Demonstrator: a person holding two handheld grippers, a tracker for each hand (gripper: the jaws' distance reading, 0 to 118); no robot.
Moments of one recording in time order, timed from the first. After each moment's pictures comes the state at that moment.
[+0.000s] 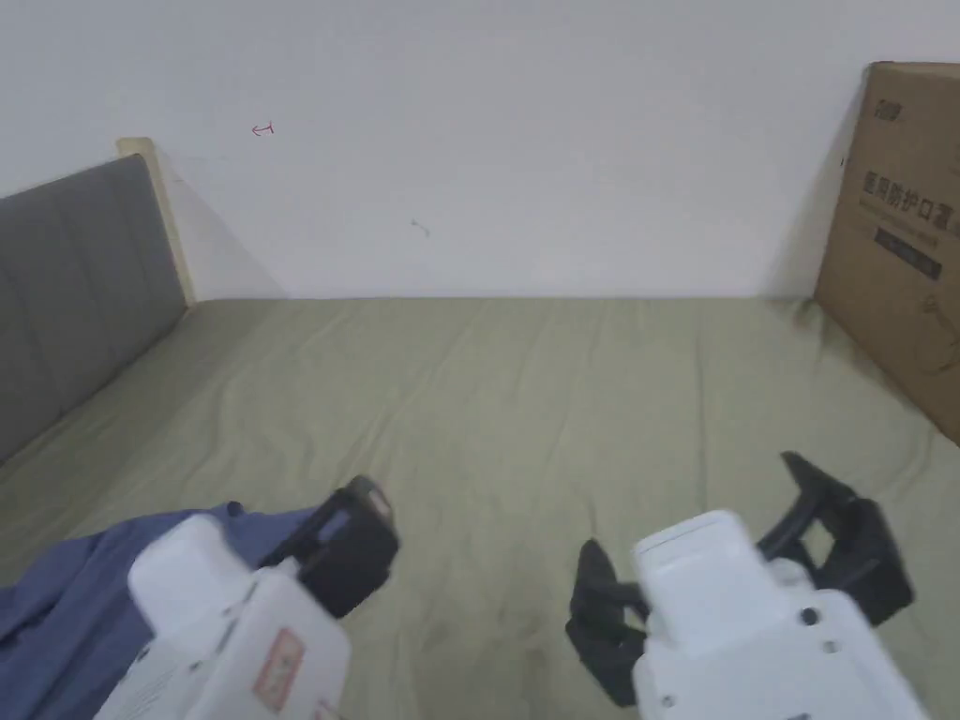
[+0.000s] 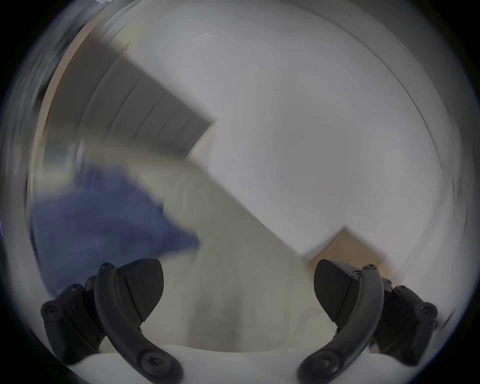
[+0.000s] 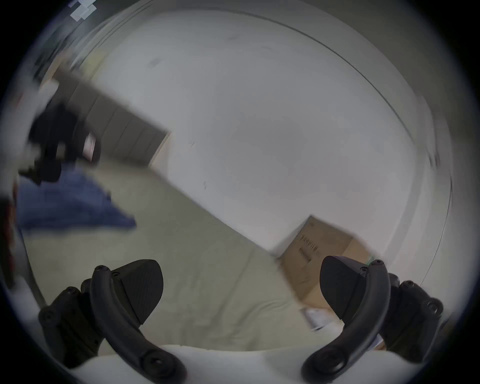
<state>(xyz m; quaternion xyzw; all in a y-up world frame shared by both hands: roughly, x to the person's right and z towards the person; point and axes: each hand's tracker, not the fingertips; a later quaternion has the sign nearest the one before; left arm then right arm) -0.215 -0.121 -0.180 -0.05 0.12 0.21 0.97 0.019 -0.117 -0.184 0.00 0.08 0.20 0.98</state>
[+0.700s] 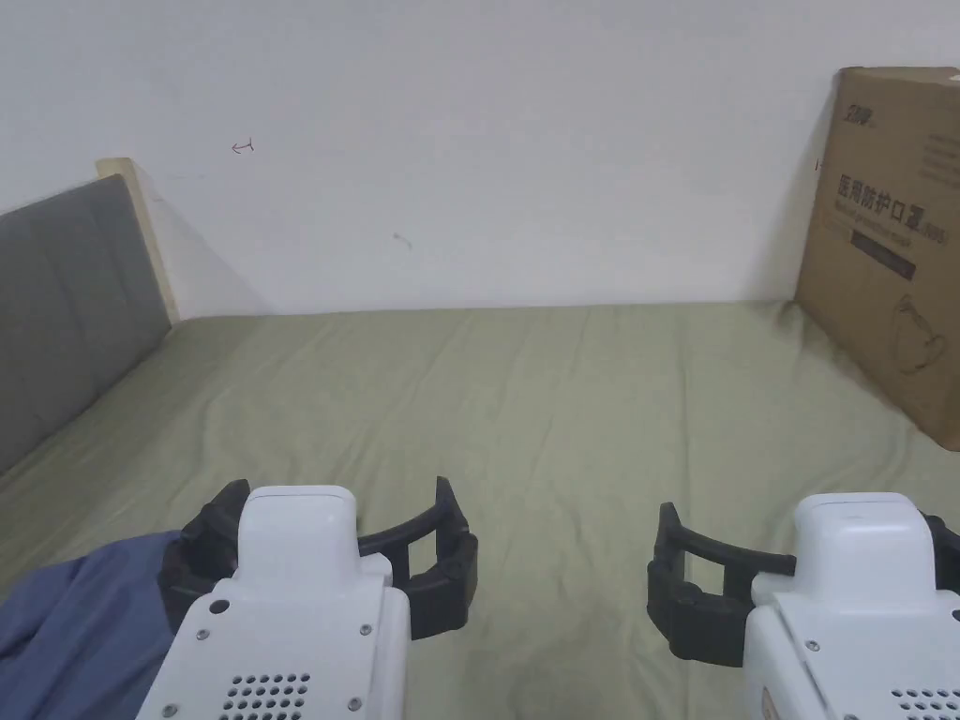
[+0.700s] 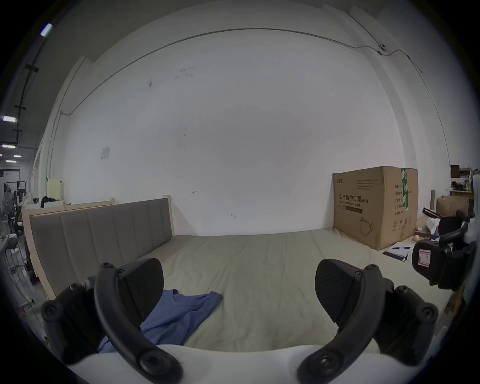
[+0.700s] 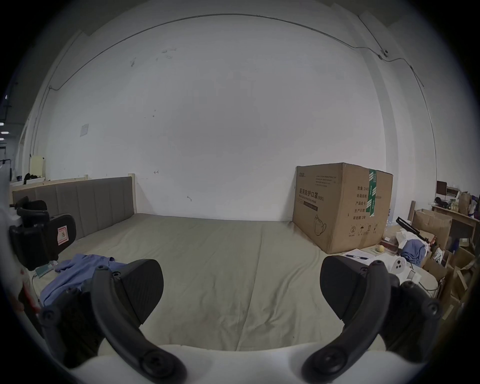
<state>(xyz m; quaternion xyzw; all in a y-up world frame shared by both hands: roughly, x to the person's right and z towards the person) -0.171 -0.111 -0.173 -0.01 0.10 -0.01 1.00 0.068 -0.115 -0.192 -0.05 0.04 0.03 1.00</state>
